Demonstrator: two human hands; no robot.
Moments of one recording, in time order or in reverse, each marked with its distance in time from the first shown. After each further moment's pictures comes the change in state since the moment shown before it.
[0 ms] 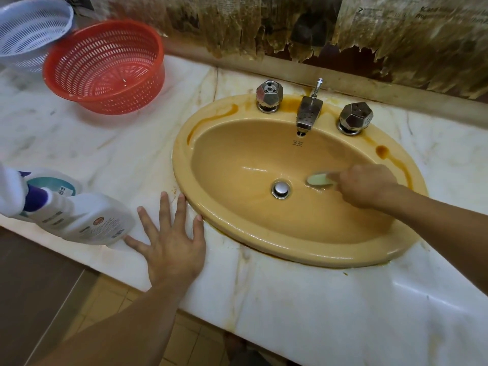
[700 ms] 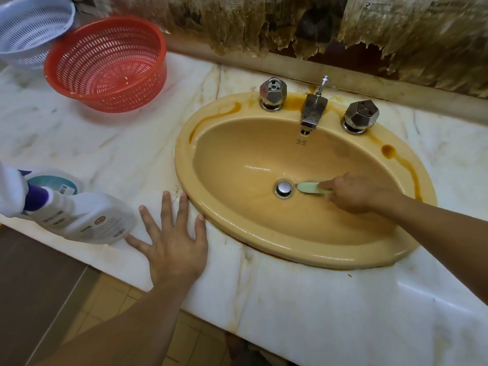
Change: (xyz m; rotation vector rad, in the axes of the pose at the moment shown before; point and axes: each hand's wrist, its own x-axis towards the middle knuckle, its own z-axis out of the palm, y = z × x) left_hand 0.001 -0.003 0.004 -0.009 0.020 0.015; right_hand 0.012 -0.014 0.016 0.213 -0.109 -0.055
